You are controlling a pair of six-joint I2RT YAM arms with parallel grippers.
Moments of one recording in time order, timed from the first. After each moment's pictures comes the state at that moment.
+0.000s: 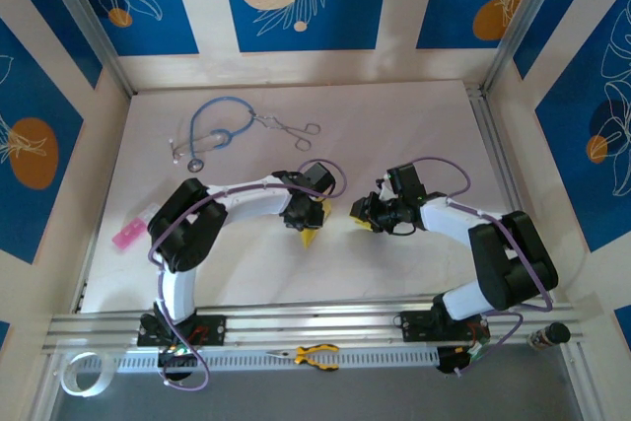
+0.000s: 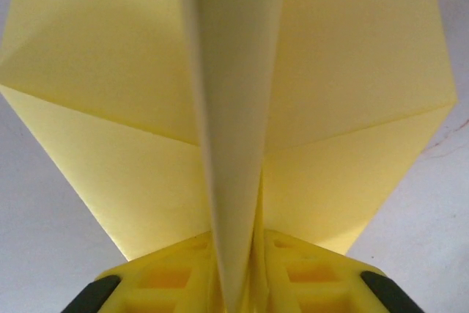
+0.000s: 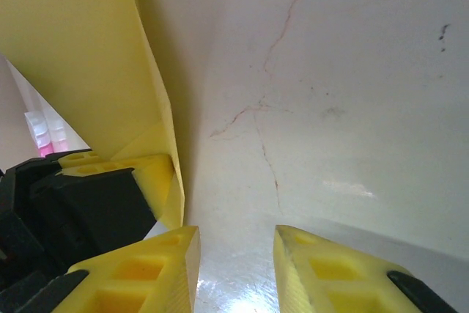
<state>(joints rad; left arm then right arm) -0.84 1.93 1.27 -0.65 -0.01 -0.72 0.34 1.46 0.62 -0.18 -0.59 0.85</state>
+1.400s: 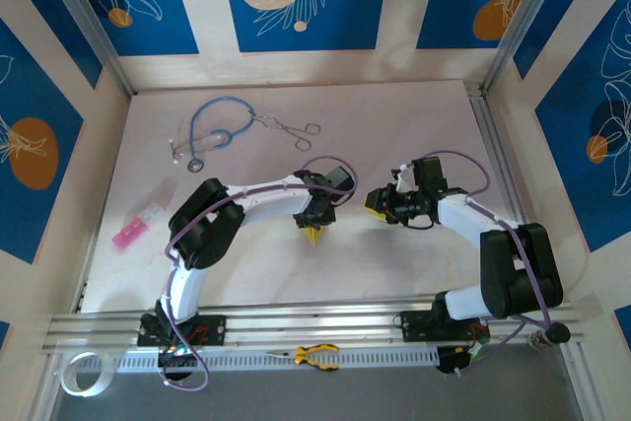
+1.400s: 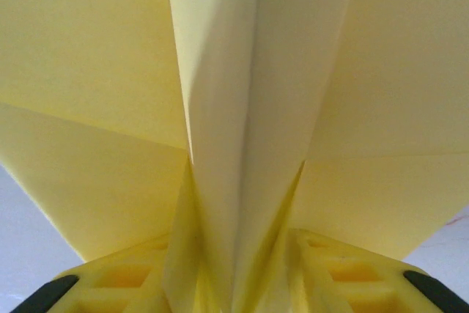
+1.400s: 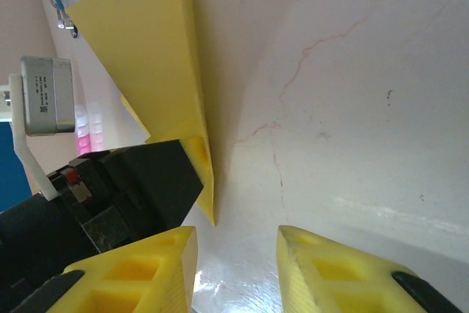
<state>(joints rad) -0.92 2.04 1.45 -0.80 -0.23 -1.03 0.16 1.39 0.65 -0.28 -0.73 0.66</state>
